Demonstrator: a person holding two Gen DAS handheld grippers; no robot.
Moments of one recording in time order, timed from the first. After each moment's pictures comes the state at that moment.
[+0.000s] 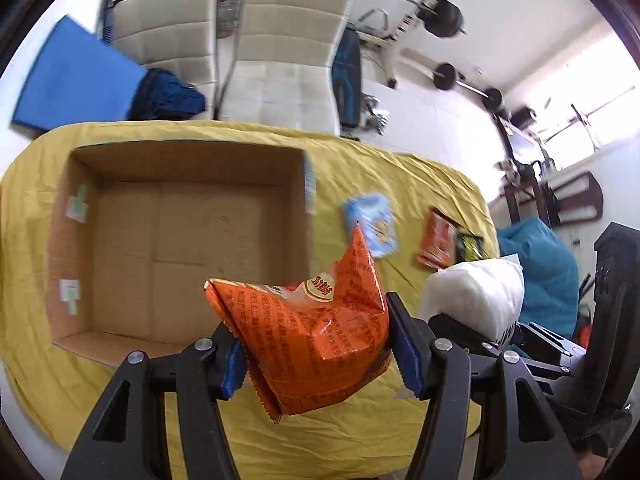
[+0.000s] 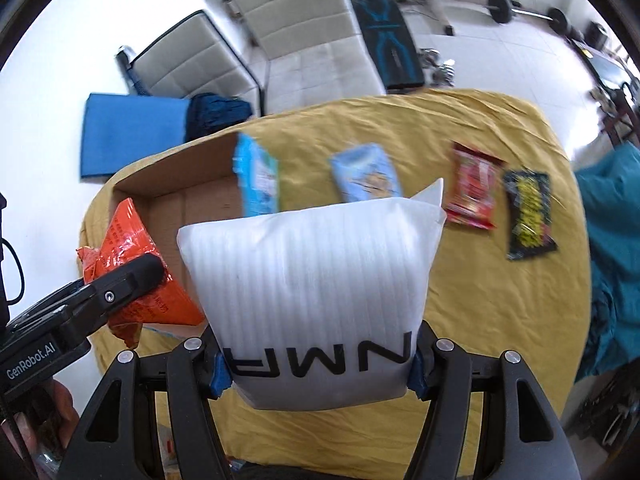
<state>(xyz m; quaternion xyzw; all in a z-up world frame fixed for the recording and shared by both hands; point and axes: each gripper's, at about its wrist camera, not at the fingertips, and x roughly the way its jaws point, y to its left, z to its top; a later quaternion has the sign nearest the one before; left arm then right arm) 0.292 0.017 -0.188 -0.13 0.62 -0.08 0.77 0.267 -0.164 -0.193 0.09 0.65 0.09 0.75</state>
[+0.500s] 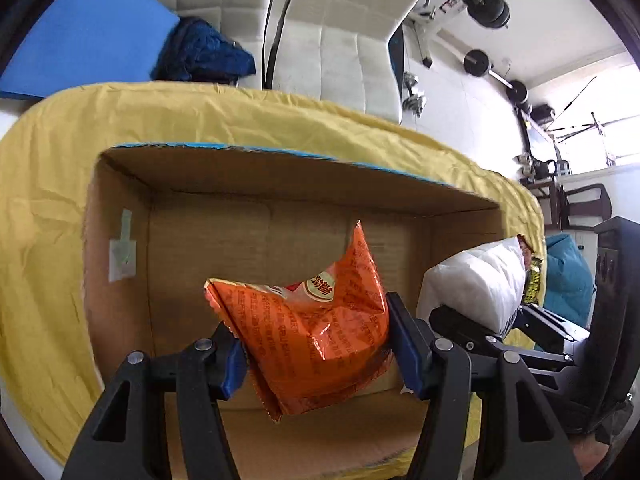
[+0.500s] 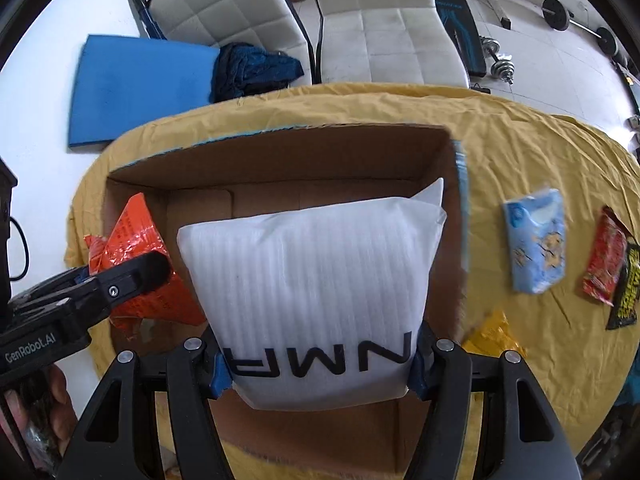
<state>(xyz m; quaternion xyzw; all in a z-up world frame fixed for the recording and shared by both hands) 0.368 0.201 -0.284 -0.16 0.67 -0.07 0.72 0.380 0.030 -0.302 0.05 0.70 0.11 0.70</state>
